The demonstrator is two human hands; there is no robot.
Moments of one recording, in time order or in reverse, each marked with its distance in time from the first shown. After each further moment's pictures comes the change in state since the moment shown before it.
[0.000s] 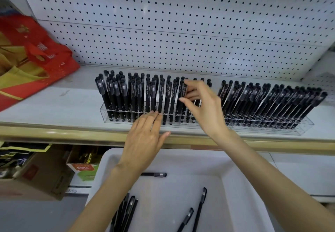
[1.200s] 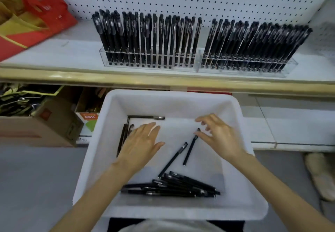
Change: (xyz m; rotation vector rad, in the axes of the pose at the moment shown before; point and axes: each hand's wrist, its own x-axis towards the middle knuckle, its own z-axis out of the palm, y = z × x) left_hand -0.171 0.043 0.019 -0.070 -0.321 0.074; right_hand -0.231 -0.013 -0.052 -0.291 -0.423 0.230
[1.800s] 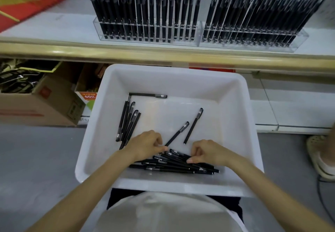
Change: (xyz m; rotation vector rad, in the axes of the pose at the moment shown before) left_hand -0.029 0.026 0.027 -0.494 -0.654 -0.230; right_hand -0.067 0.004 0.045 0.276 -0.905 0.334
